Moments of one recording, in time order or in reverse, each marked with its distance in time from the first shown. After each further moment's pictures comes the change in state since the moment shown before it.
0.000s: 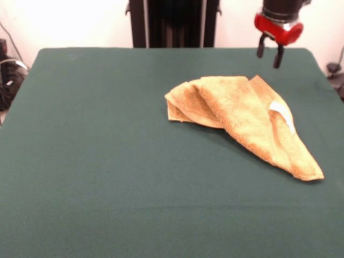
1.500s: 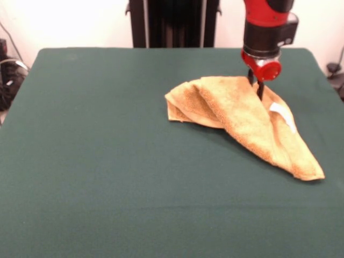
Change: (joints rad) arm -0.157 0.144 0.121 -0.040 0.135 -0.165 0.108
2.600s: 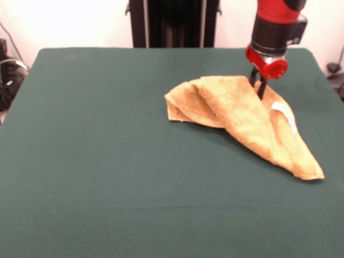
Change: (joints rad) arm 0.161 0.016 -0.114 -0.036 0.061 -0.006 0.000
